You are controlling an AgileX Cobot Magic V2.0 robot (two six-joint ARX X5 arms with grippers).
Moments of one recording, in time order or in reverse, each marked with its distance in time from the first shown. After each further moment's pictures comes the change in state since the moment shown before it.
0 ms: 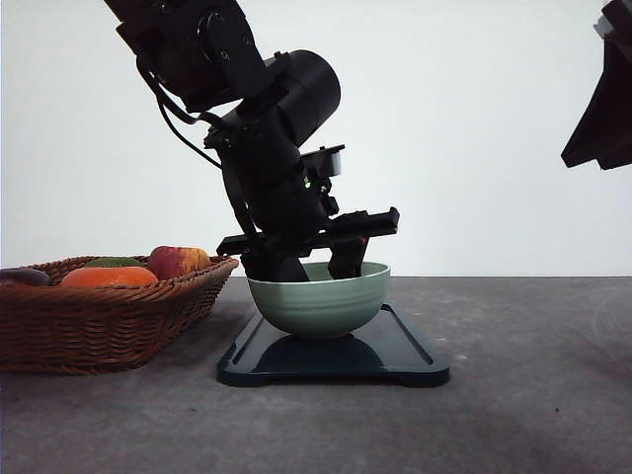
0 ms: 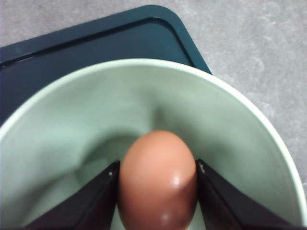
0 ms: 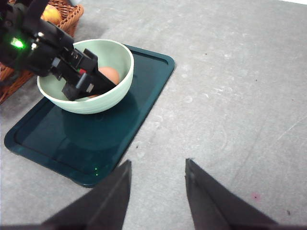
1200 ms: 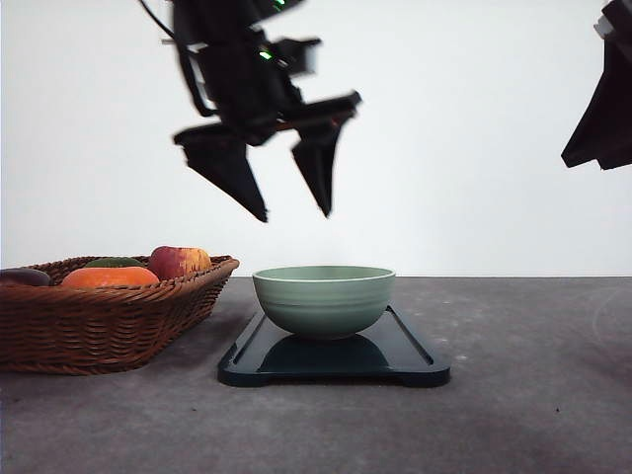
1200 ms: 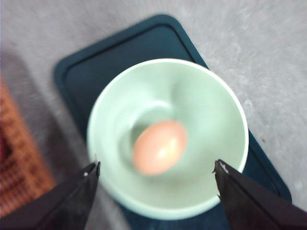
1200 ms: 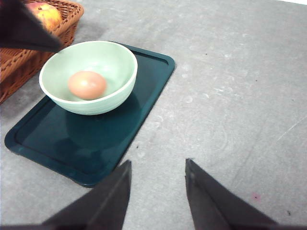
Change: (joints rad) left_arx 0.023 -0.312 0.001 -0.368 -0.003 0.107; right_arx 0.000 0.000 0.000 0.000 0.000 0.000
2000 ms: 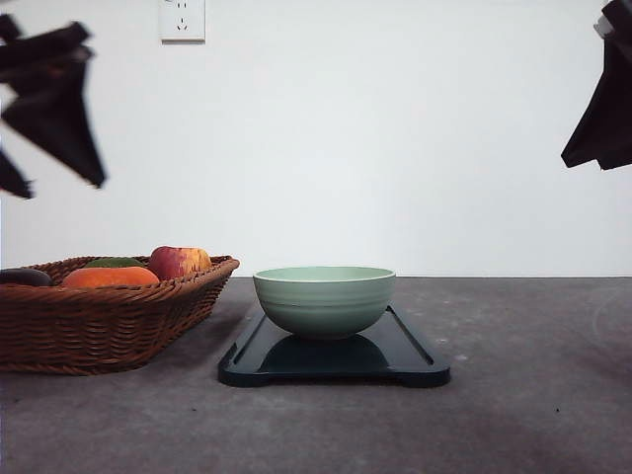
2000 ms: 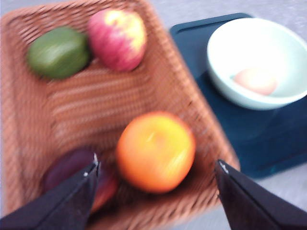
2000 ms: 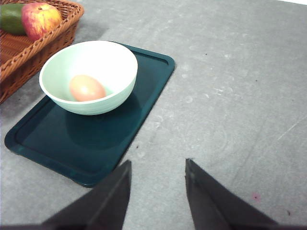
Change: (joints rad) left_arx 0.227 -0.826 -0.713 0.111 0.001 0.017; right_arx 0.000 0.000 0.000 0.000 0.000 0.000
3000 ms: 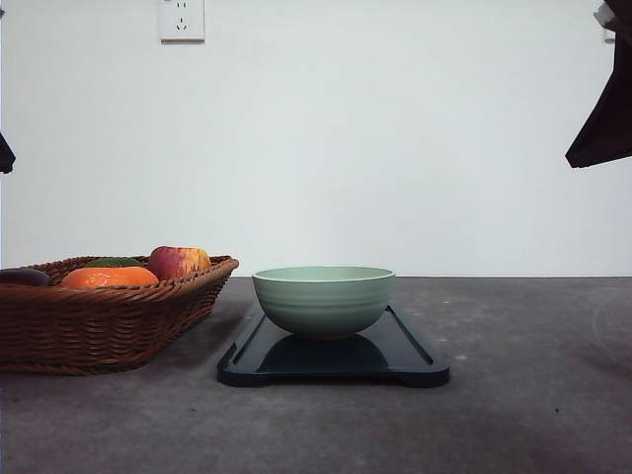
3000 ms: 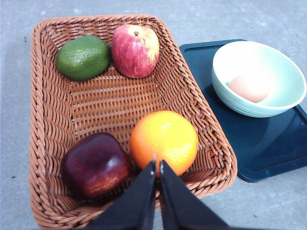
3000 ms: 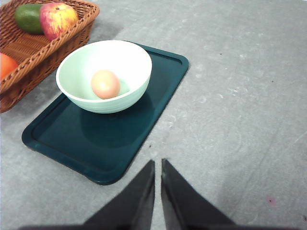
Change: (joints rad) left_arx 0.019 -0.193 -0.074 0.000 0.006 -0.039; right_arx 0.000 0.000 0.000 0.001 -0.052 0.000
